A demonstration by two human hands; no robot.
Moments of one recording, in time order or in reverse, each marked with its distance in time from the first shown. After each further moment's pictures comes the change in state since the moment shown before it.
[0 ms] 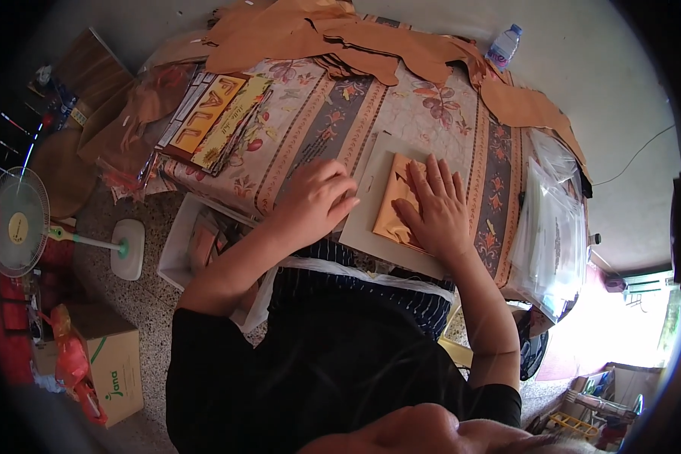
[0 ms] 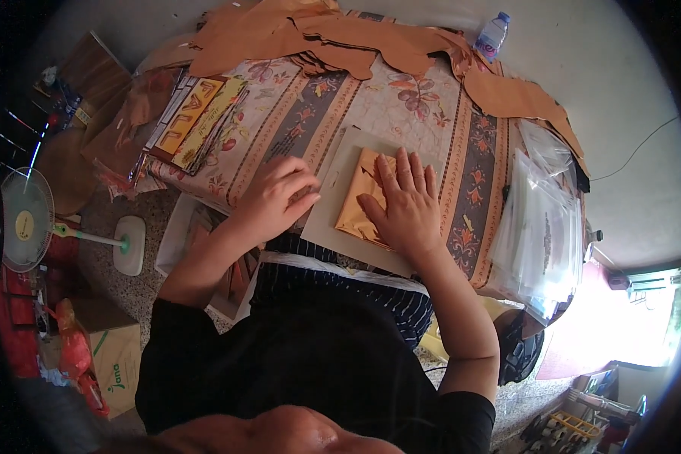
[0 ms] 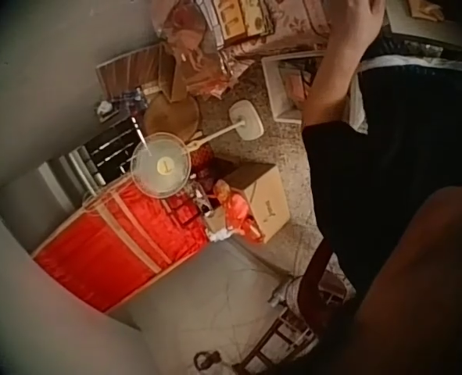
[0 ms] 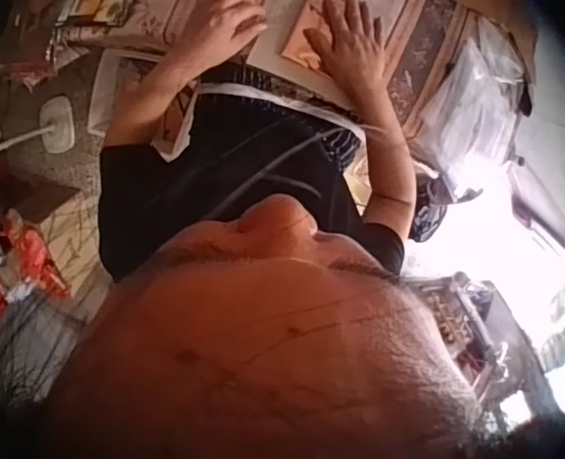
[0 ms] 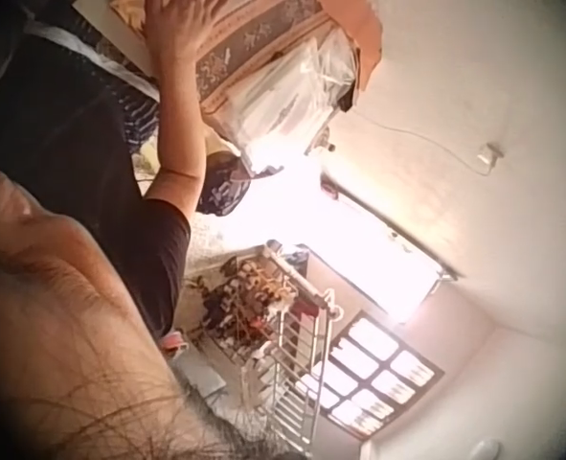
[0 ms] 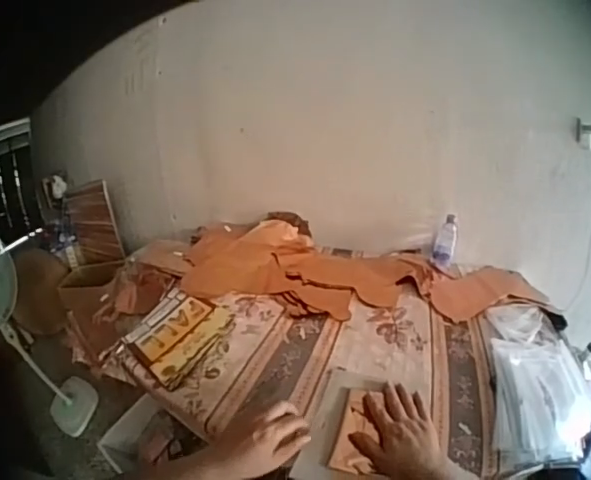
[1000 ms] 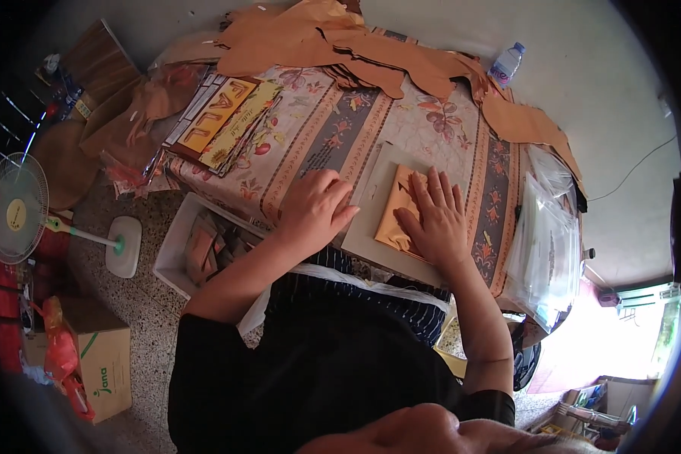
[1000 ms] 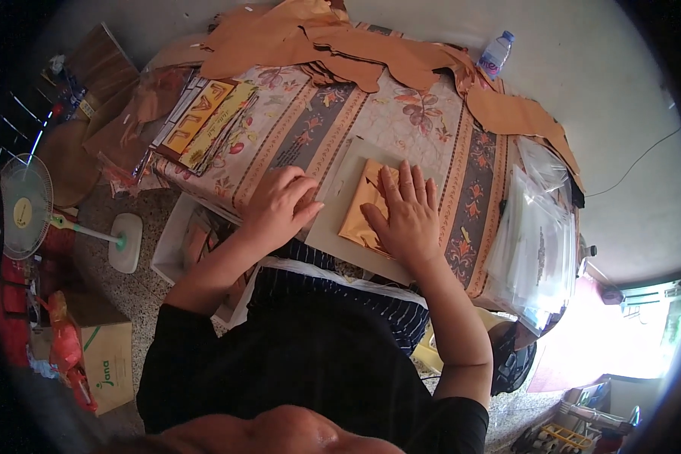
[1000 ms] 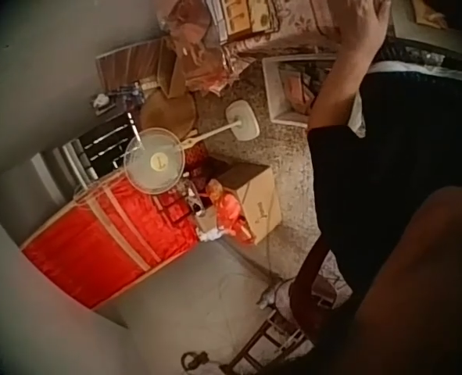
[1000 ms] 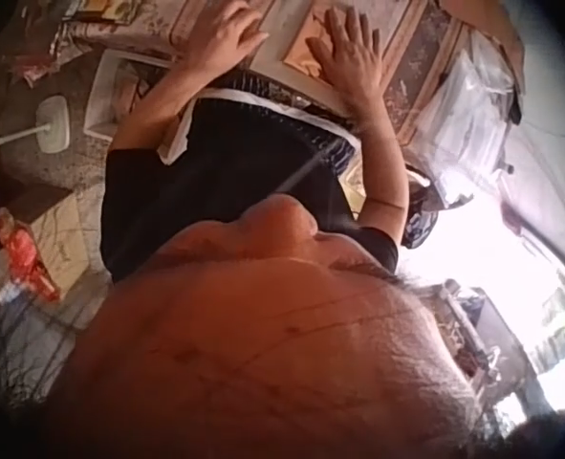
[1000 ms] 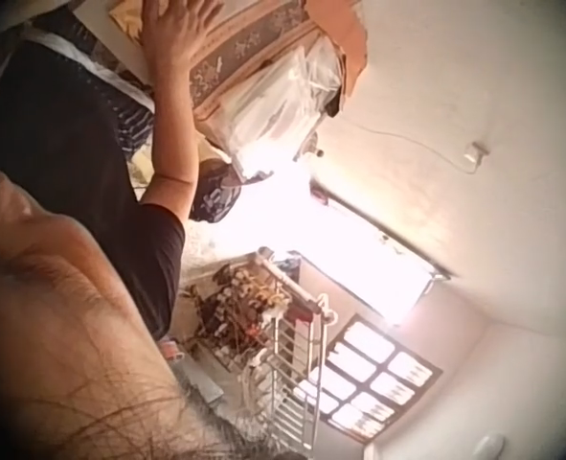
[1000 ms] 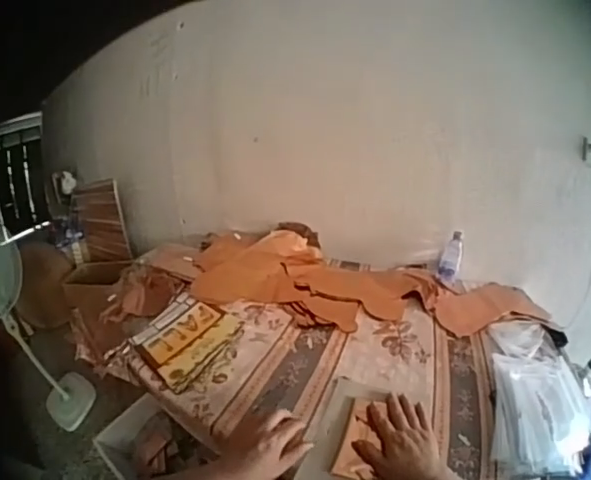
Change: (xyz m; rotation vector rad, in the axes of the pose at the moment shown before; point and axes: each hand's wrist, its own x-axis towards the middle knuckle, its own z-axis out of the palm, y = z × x) left_hand -0.014 0.005 0.007 0.103 0.101 -0.100; right_hand 0.000 -0.001 0.000 0.004 -0.011 -0.006
